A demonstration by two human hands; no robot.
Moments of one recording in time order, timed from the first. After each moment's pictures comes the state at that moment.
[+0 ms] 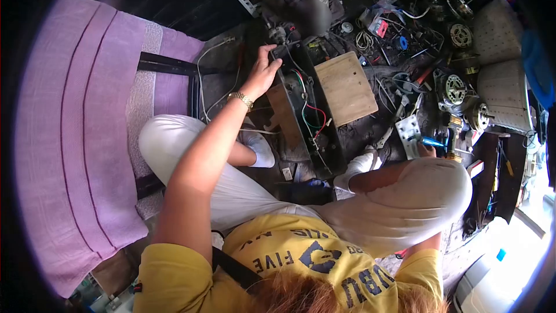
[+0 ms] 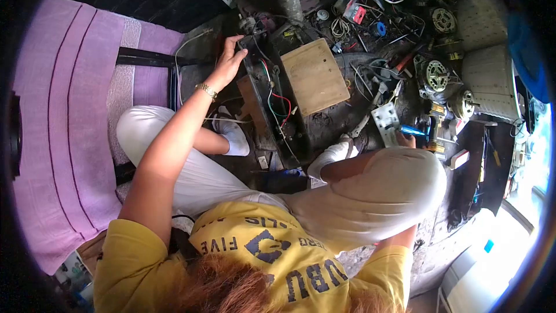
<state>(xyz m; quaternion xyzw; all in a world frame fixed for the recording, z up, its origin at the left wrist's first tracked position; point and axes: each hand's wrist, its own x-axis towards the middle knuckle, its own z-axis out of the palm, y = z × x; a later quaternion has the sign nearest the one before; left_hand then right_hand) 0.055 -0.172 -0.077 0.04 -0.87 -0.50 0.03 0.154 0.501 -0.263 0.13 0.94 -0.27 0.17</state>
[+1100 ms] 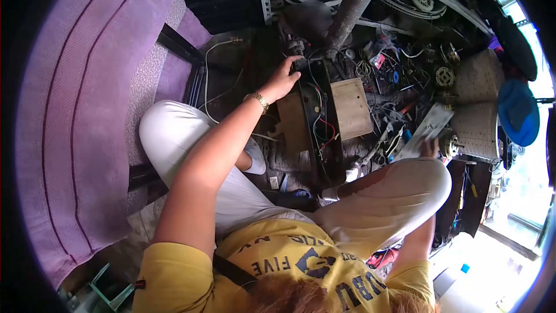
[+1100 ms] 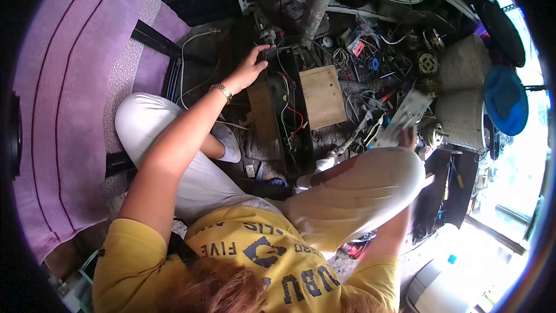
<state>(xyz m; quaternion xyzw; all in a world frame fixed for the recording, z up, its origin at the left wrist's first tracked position) 0.060 -0.179 -0.075 0.03 -0.80 -0.60 0.02 0.031 0.407 -0.093 0.03 0.84 -0.54 -0.02</state>
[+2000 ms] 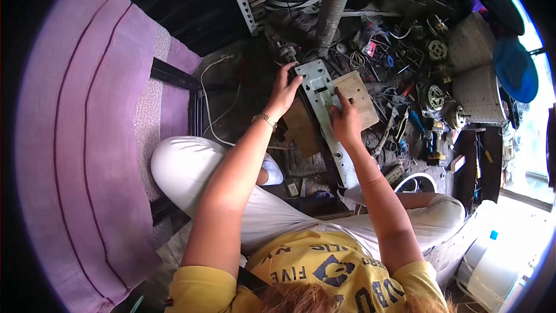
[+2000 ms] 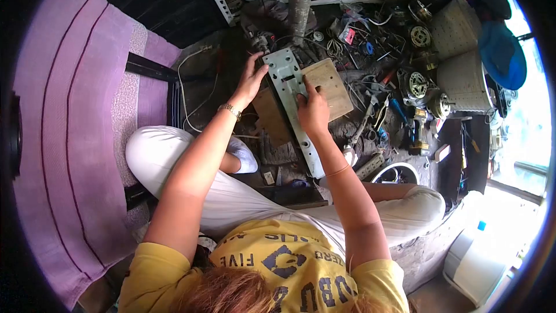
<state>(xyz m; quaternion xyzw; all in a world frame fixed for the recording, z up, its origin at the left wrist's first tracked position) 0.058 -0.171 -0.097 0.02 -0.77 -0.64 0.08 0.102 0.040 -0.043 -0.02 0.92 -0.38 0.01</state>
